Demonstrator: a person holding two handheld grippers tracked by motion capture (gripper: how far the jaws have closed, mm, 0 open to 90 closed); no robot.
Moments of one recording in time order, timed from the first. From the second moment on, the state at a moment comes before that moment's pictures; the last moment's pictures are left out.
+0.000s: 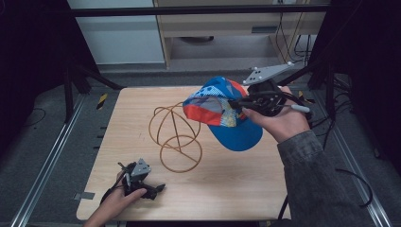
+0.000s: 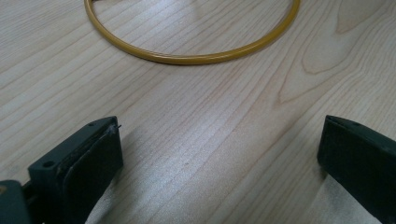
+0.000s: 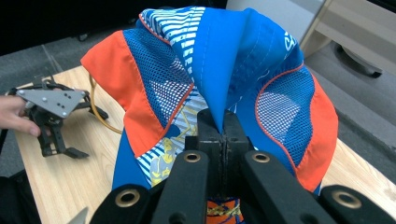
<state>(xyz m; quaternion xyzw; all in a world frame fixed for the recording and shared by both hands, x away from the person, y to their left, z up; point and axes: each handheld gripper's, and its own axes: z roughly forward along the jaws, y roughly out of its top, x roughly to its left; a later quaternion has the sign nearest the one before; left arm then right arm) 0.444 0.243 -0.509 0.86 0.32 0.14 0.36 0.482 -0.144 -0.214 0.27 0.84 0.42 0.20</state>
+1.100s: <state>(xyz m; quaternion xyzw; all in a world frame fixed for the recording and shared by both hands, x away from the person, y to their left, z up) 0.444 0.243 -0.509 0.86 0.32 0.15 0.36 0.524 -0.053 -0.199 0.22 0.86 0.43 0.18</state>
